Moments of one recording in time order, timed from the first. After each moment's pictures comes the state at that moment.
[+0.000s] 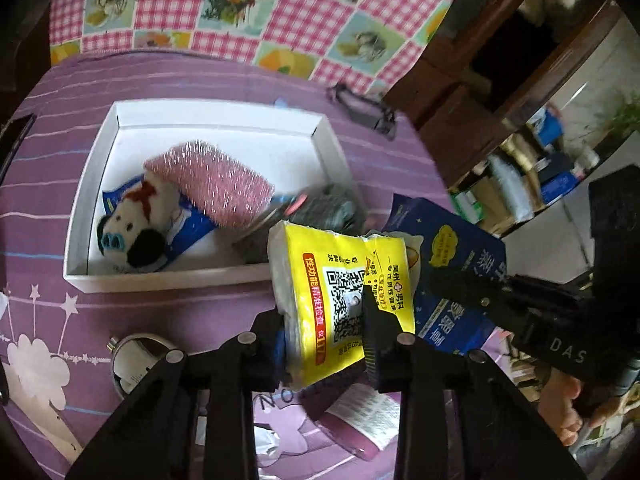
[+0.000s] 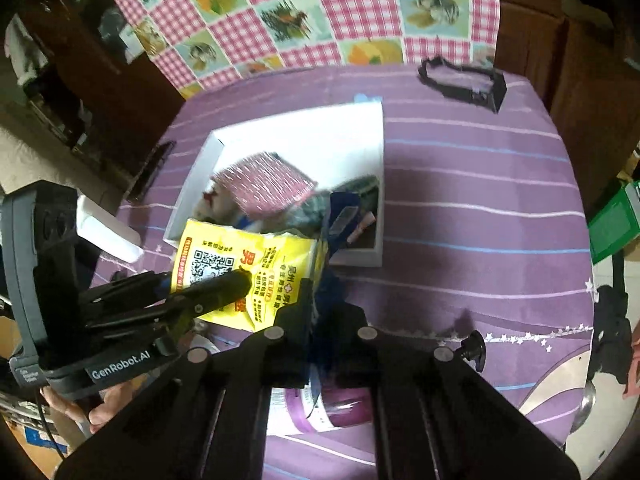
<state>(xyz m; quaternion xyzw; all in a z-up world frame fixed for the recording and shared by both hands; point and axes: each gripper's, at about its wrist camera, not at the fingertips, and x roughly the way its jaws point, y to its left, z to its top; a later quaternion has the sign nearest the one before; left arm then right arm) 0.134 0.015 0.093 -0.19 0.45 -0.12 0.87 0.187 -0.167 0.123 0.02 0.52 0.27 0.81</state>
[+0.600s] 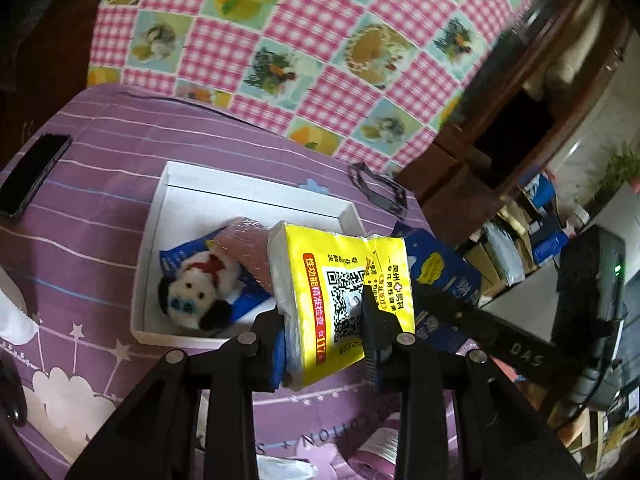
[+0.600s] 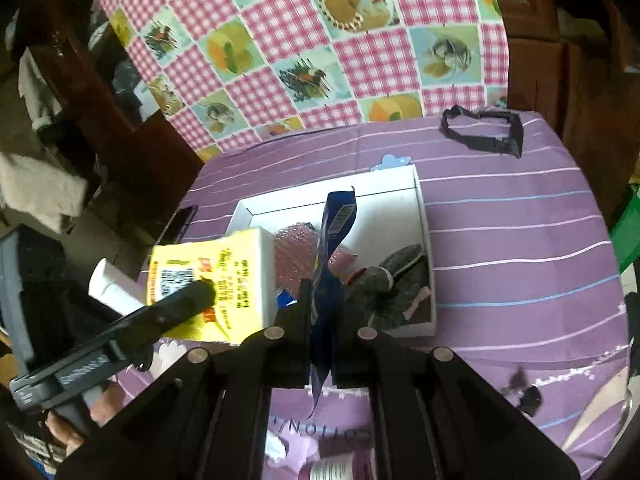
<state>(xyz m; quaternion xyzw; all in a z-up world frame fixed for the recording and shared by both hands) 0.131 0.078 0.112 -0.24 0.36 -0.08 0.90 0.202 -0.127 0.125 0.09 0.45 0.28 0.85</state>
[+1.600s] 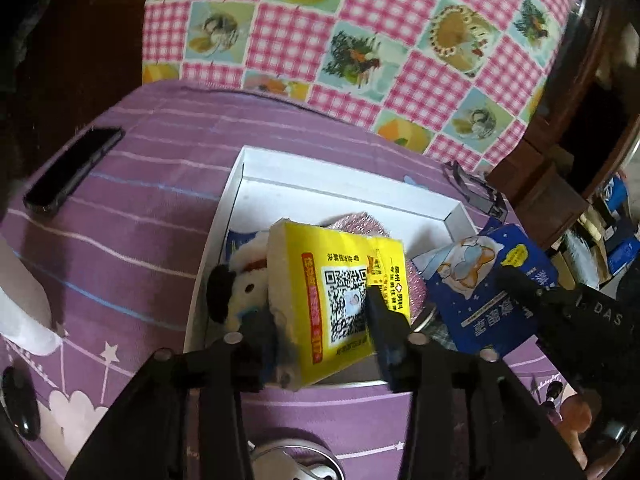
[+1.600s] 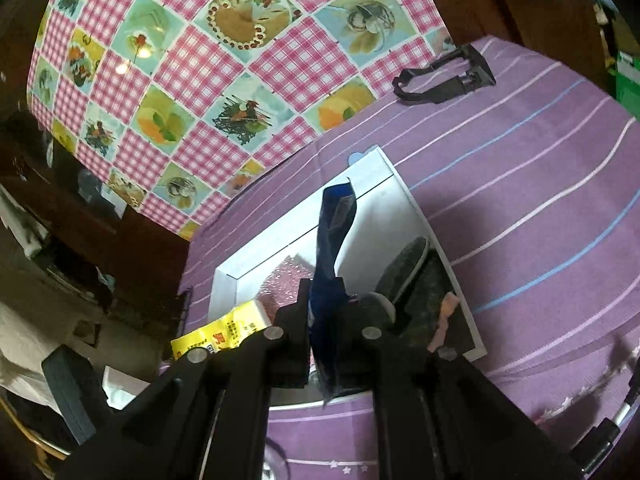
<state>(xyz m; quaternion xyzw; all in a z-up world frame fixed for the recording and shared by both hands) 0.161 0.092 0.054 -0.18 0.36 0.04 0.92 0.235 -0.135 0.061 0.29 0.42 0.21 0.83</state>
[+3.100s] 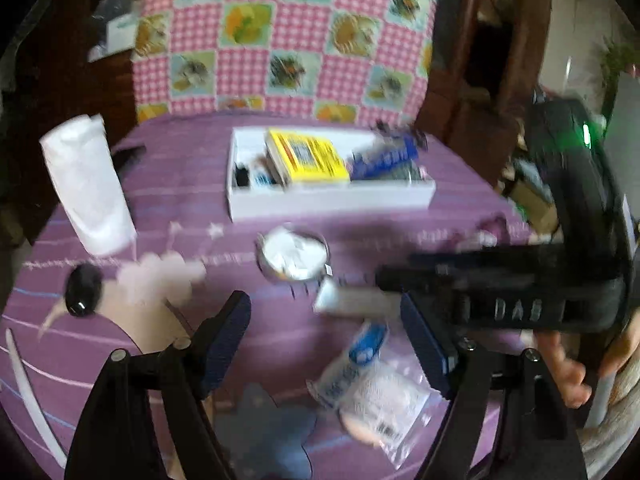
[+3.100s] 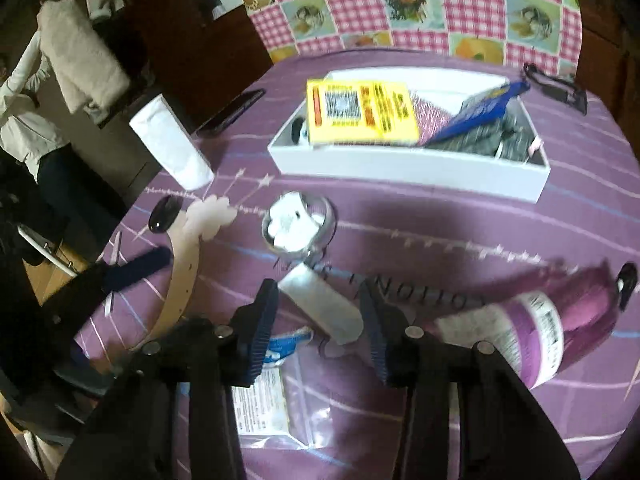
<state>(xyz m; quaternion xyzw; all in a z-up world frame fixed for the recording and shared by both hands) -0.033 0.049 0.035 -0.05 0.33 -0.04 0.94 0.076 -0.081 0.062 -0.02 0.47 0.36 0.80</state>
